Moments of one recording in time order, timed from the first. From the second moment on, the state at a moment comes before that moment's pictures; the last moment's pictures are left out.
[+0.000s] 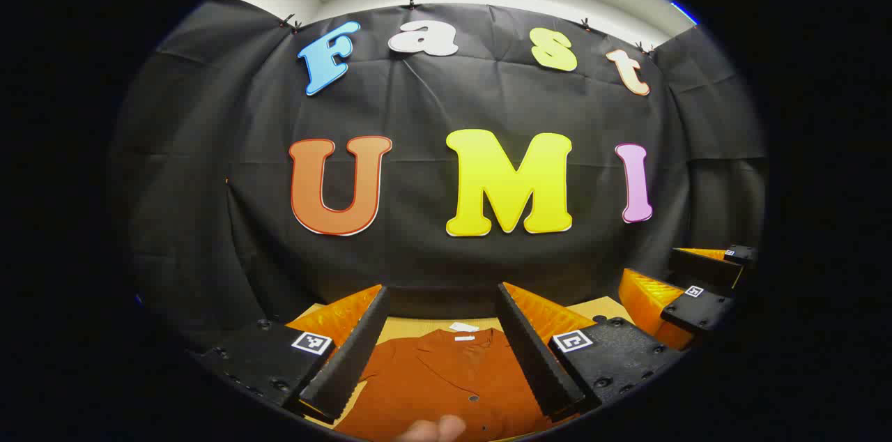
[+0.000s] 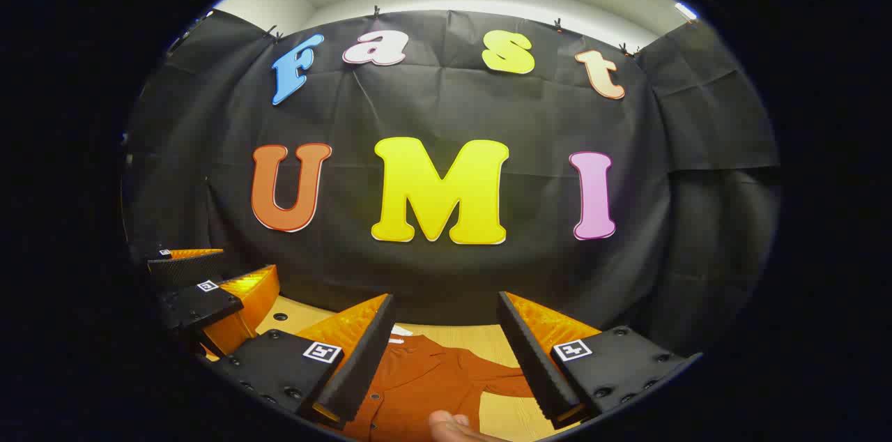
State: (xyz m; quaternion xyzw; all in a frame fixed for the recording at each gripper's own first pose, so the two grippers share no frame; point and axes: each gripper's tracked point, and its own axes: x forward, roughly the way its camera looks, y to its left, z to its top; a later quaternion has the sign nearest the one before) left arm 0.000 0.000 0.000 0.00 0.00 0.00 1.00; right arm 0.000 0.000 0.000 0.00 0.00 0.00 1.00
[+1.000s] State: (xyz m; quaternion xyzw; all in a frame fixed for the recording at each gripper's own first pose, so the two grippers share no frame) left arm 0.001 -0.020 -0.016 -0.01 0.02 -0.01 1.00; right arm 0.011 -0.028 -0.012 0.02 0.02 -0.01 1.00
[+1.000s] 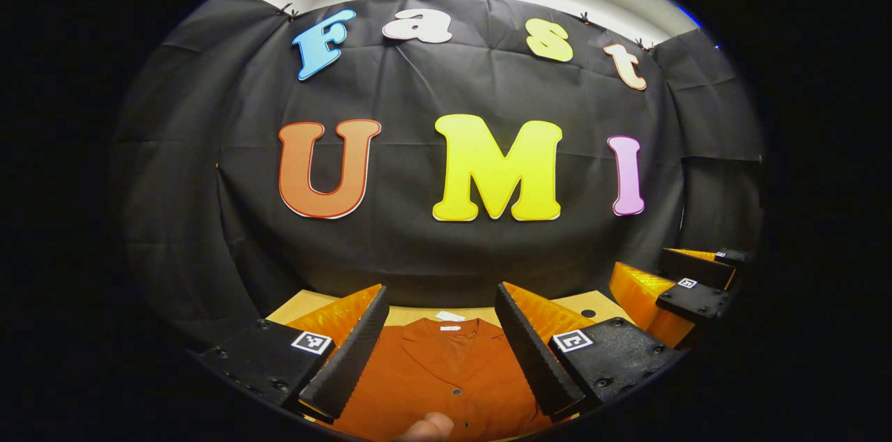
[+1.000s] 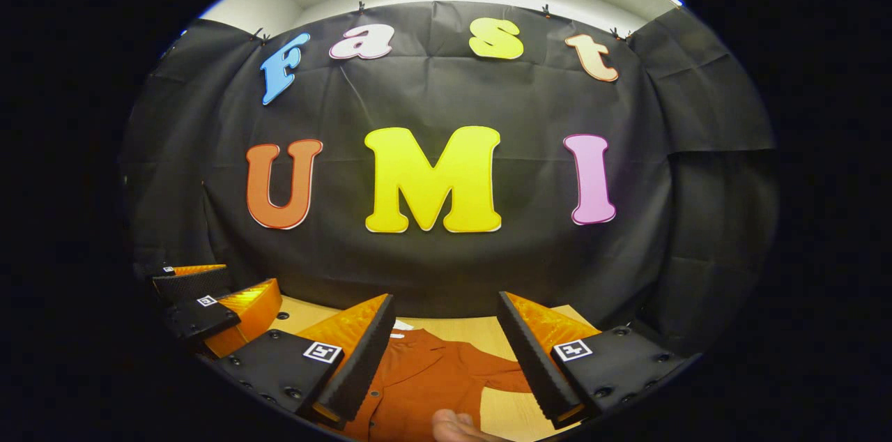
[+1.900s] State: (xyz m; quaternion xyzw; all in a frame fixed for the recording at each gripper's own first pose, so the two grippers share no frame) left arm -0.002 -0.039 -0.028 -0.01 0.04 0.01 1.00; right arm 0.076 -0.351 -0.170 -0.04 0.19 -0.23 0.95
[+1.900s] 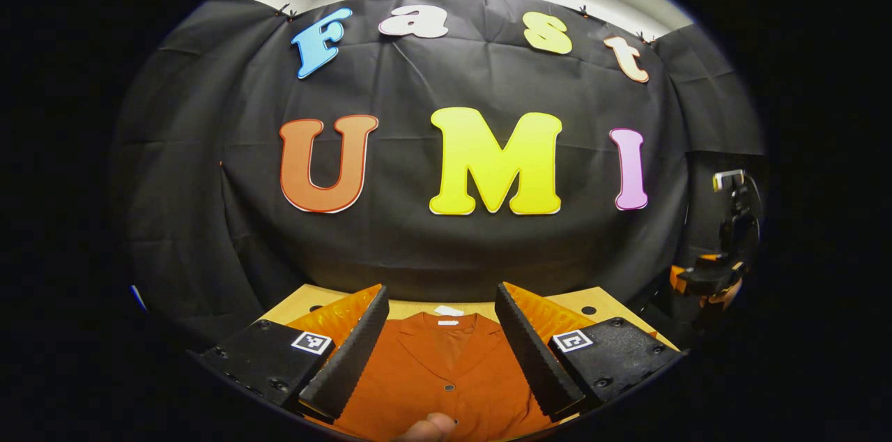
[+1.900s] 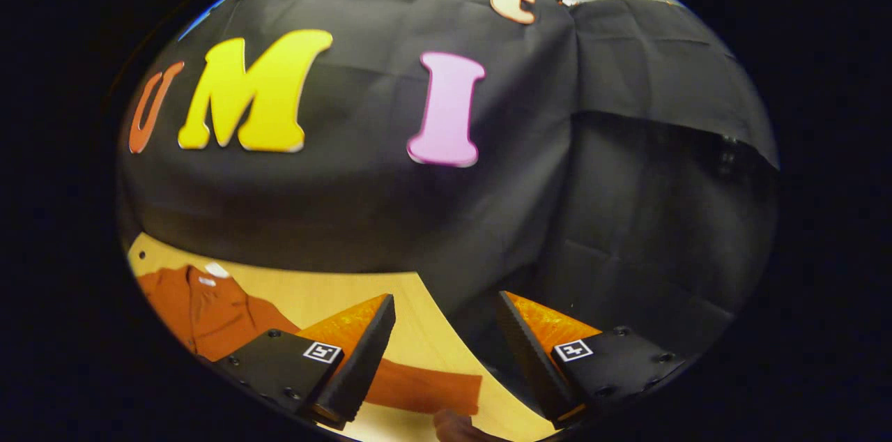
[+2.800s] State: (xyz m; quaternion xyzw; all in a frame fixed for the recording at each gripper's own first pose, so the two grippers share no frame) left arm -0.029 -0.054 -0.068 0.04 0.10 0.08 0.99; right arm 0.037 -0.388 -0.388 0.18 0.60 -0.17 0.76
